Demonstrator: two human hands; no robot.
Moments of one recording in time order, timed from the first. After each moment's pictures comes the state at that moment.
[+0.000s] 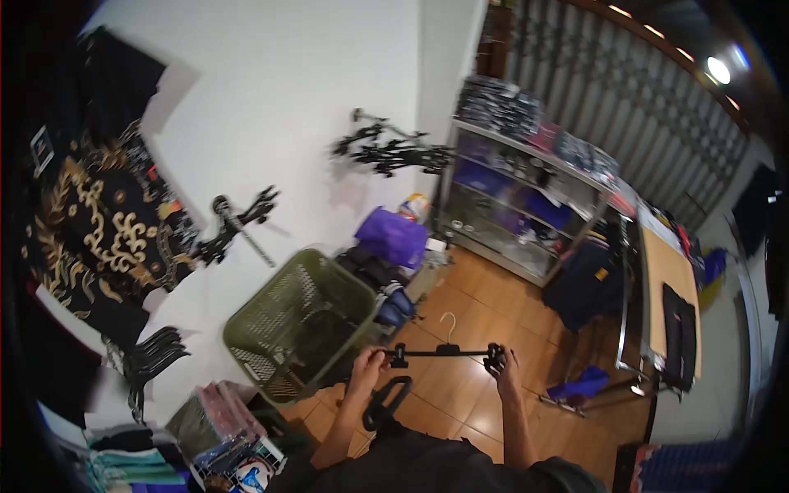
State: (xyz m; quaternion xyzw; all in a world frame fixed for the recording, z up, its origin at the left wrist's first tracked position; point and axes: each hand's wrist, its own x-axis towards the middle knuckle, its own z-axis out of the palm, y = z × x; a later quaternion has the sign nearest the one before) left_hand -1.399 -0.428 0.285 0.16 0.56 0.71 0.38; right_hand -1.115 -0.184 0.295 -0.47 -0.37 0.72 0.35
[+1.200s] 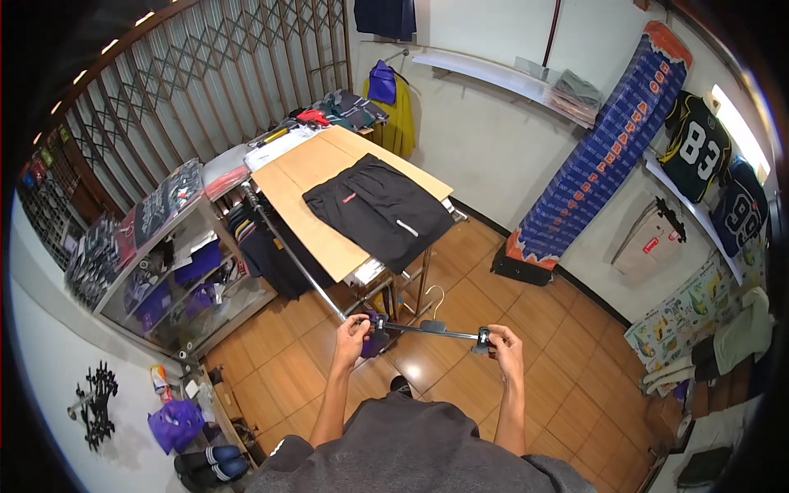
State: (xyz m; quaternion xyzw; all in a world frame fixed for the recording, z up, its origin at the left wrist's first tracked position) left_hand -0.713 0.051 0.324 0.50 0.37 0.36 0.69; right_hand -0.426 -0.191 0.376 -0.66 -0.17 0.33 0.66
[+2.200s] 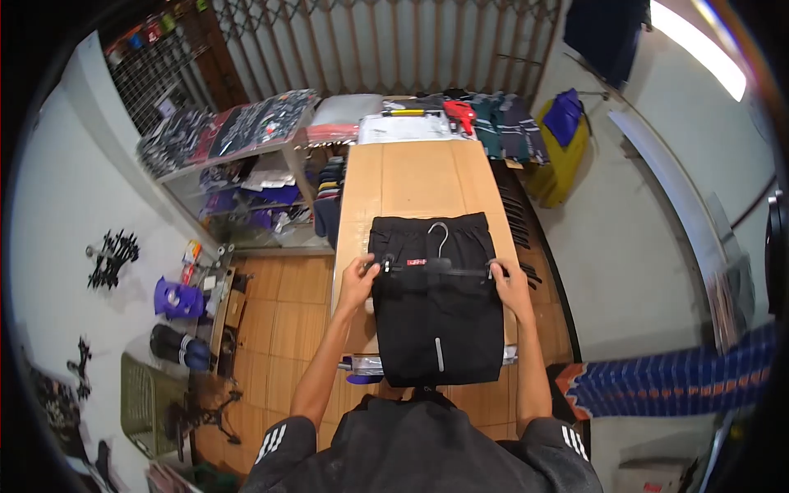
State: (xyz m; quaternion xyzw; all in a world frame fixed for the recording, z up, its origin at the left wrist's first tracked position) left_hand -0.581 0.393 0.346 0.43 0.57 0.55 0.43; right_hand -0.202 0.428 0.398 -0.53 -0.70 0.23 0.43
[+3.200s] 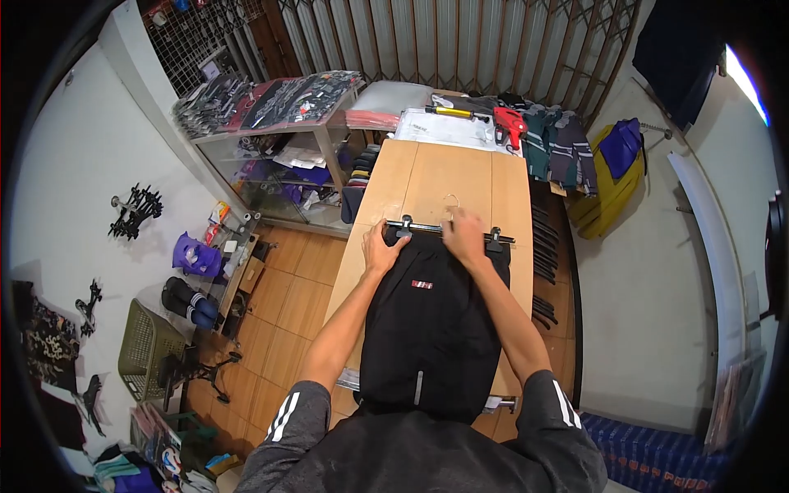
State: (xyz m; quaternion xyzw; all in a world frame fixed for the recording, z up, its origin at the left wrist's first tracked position) left_hand -0.564 0.539 0.312 0.48 0.76 0.43 0.08; right_hand -0.351 0.636 0.367 -0.43 -0.82 0.11 0.36
